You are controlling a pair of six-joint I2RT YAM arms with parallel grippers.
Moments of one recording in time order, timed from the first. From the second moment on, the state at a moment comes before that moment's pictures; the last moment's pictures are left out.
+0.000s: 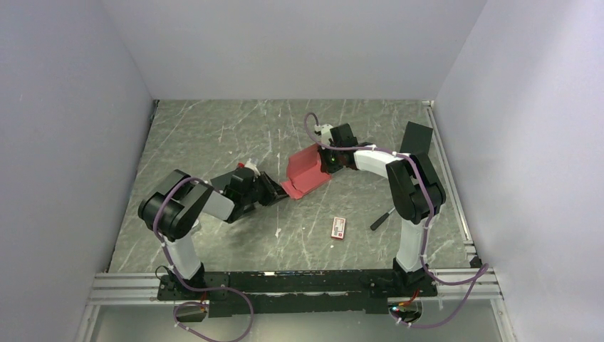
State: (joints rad) left arm -0.50 1.78 0.52 0.76 0.32 -1.11; right arm 0.43 1.94 1.20 -0.16 -0.22 -0.05
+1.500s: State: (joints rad) left arm -0.34 1.54 0.77 0.40 0.57 -0.40; right arm 0.43 1.95 1.21 -0.16 -0.24 -0.04
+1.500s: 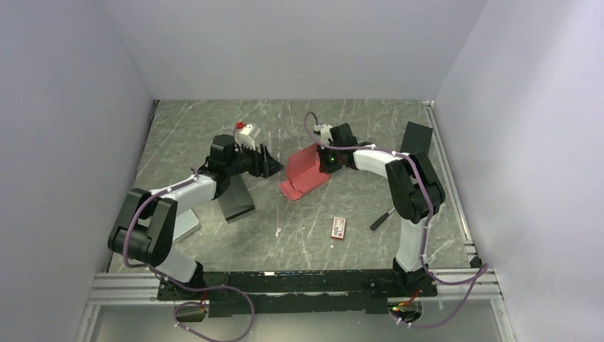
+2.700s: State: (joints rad) left arm -0.40 1.73 0.86 0.47 0.69 0.10; right arm 0.42 1.95 1.21 -0.16 -0.24 -0.04
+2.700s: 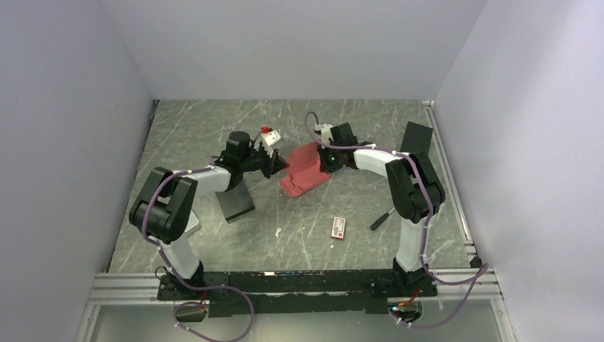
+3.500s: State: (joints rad) left arm -0.38 1.76 0.98 0.13 0.79 0.60; right arm 0.43 1.95 1.21 -0.16 -0.25 -0.04
